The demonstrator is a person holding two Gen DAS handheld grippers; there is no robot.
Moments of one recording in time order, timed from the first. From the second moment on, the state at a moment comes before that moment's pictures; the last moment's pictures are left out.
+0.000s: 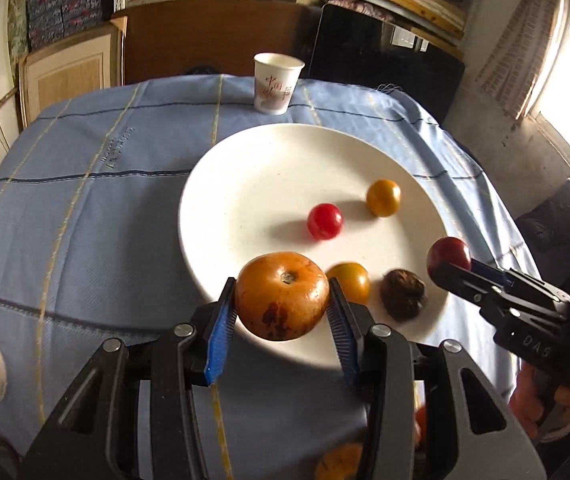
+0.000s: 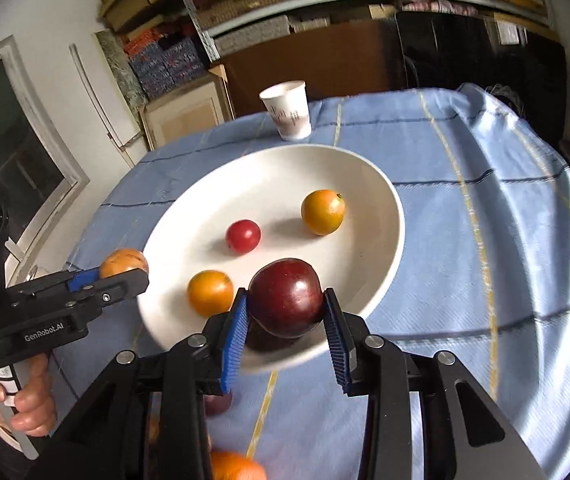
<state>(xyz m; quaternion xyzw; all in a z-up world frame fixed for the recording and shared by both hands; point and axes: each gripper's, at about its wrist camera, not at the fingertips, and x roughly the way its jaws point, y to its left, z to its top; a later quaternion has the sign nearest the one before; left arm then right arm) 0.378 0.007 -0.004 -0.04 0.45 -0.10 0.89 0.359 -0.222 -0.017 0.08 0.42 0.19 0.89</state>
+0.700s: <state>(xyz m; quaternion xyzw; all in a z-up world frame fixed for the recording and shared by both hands) 0.323 0.002 0.028 -0.02 0.37 -0.08 0.92 0.324 -0.224 0.003 0.08 0.38 0.20 0.90</state>
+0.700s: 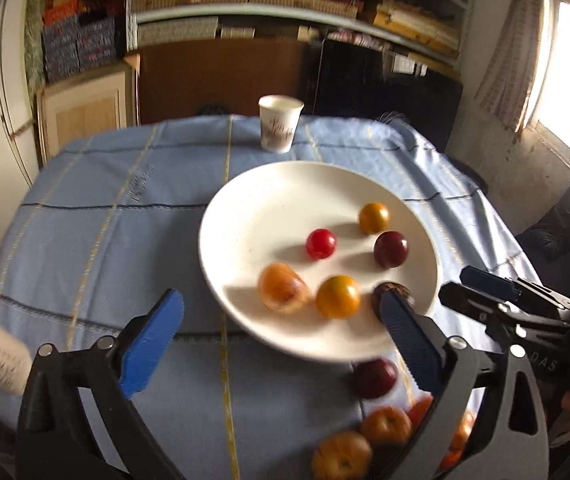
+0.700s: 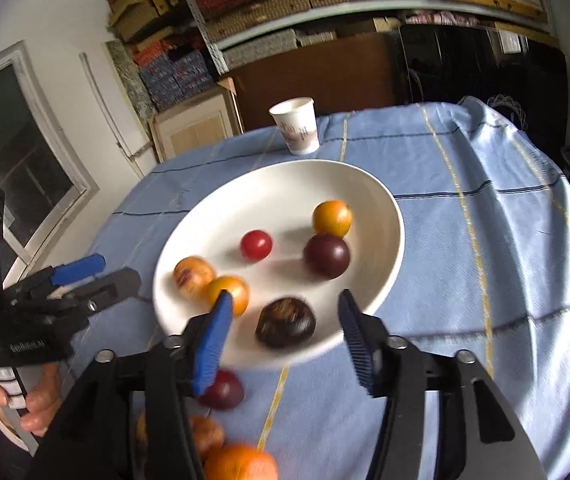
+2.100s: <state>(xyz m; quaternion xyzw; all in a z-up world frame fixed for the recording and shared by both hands) 0.138 0.016 -0.032 -0.10 0.40 -0.07 0.91 0.156 -0.254 -0.035 0.07 0.37 0.20 0.90</state>
